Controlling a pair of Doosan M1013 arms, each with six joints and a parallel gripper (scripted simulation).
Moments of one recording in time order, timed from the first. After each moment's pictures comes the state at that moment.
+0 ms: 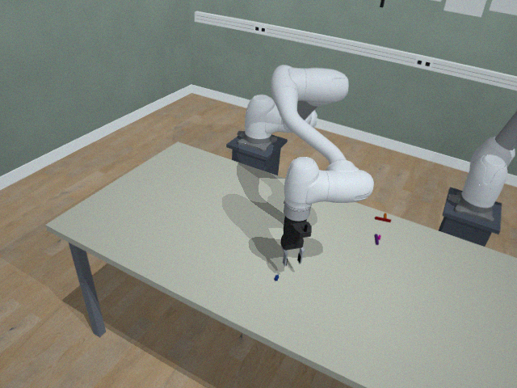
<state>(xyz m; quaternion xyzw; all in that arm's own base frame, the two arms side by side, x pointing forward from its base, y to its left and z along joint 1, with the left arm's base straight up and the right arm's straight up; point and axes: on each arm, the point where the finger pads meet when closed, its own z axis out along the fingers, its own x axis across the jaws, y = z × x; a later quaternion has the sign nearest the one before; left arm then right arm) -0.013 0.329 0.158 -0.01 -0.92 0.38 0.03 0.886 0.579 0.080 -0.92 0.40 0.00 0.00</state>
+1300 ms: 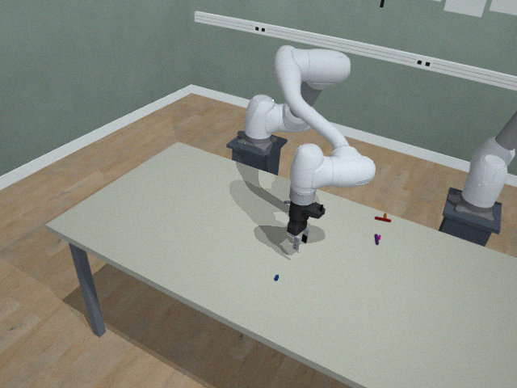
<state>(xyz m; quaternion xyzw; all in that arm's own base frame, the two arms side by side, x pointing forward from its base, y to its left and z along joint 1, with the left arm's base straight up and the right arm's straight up) -0.013 0.329 0.158 -0.01 -0.92 0.38 0.03 0.792 0.571 0.089 -0.99 0.12 0.00 0.00</state>
